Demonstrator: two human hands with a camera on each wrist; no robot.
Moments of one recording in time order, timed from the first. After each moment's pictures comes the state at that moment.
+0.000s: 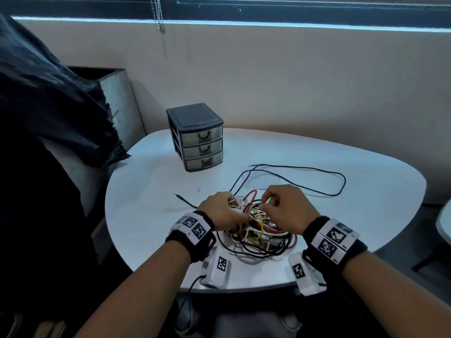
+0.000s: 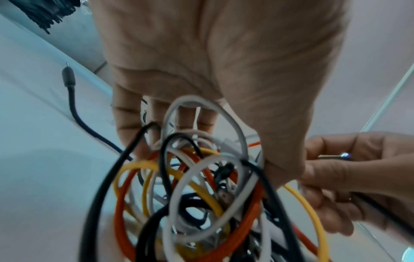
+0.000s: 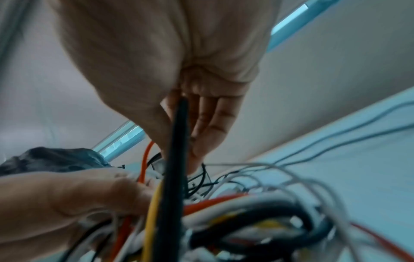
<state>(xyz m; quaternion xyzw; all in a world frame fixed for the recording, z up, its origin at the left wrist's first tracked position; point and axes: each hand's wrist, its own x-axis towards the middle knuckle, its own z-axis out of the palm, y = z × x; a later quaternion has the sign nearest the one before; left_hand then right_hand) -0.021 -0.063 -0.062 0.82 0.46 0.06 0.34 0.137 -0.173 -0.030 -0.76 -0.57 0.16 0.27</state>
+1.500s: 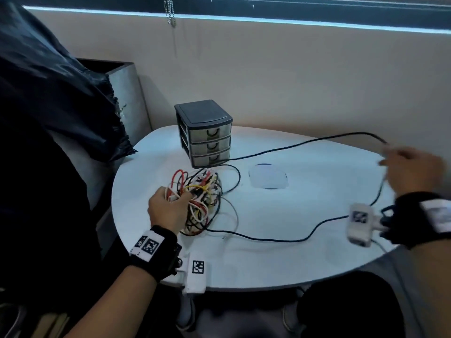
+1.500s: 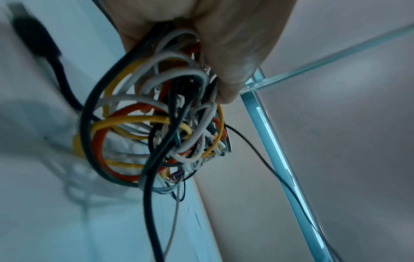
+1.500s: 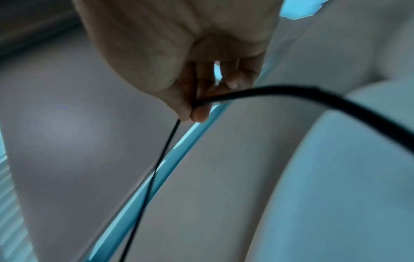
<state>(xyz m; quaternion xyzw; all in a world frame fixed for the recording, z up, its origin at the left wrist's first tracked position) -0.107 -0.036 -0.085 0.51 0.60 0.47 0.40 0.281 -0.208 0.017 -0.82 -0.27 -0.02 0.51</state>
